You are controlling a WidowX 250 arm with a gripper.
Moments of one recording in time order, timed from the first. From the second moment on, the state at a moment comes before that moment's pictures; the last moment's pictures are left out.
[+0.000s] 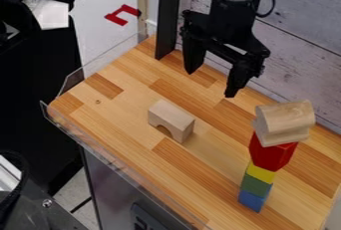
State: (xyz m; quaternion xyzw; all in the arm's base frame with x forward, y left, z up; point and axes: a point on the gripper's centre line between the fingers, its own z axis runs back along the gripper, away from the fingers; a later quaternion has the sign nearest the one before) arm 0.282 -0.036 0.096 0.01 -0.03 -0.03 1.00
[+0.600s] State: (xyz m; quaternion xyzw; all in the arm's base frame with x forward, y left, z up) arm 0.285 -0.033 0.116 -0.04 -0.04 -0.02 1.00
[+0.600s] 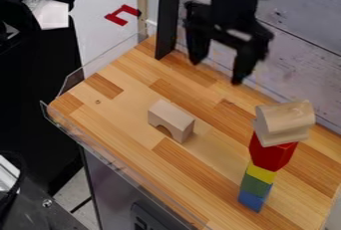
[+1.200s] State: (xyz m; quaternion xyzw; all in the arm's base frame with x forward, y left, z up) arm 0.259 -0.047 0.197 -0.09 -0.13 -0.08 0.98
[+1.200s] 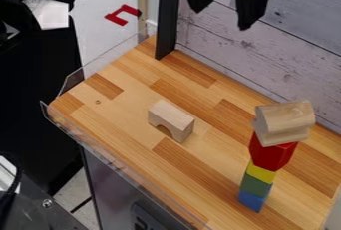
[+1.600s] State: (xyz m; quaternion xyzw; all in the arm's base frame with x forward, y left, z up) arm 0.234 -0.073 0.189 -0.06 -0.11 -0.17 0.98
